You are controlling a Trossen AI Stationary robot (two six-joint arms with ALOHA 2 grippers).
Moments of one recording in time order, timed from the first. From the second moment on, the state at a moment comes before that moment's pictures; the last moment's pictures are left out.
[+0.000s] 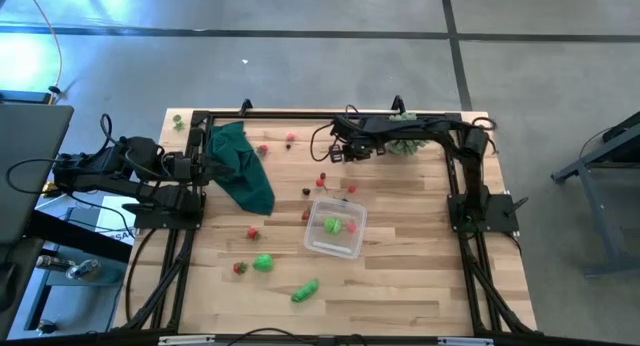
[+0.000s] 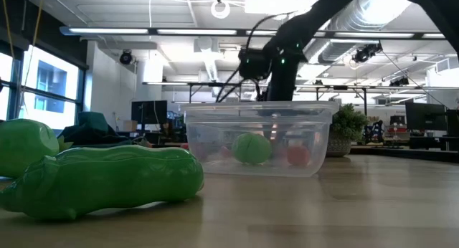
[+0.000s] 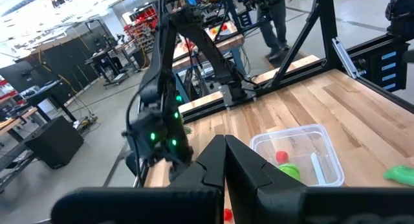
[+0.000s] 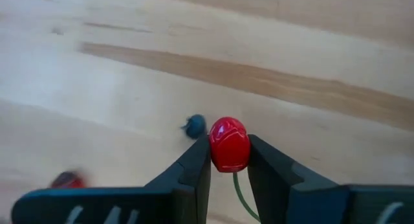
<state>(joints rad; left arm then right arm) 0.00 0.46 0.78 -0.47 -0.17 0.39 -0.42 1.97 1.39 -0.72 0.10 0.90</state>
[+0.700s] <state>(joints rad) 0.00 0.46 0.78 -0.47 -0.17 0.39 0.00 1.61 1.39 -0.73 0.15 0.86</state>
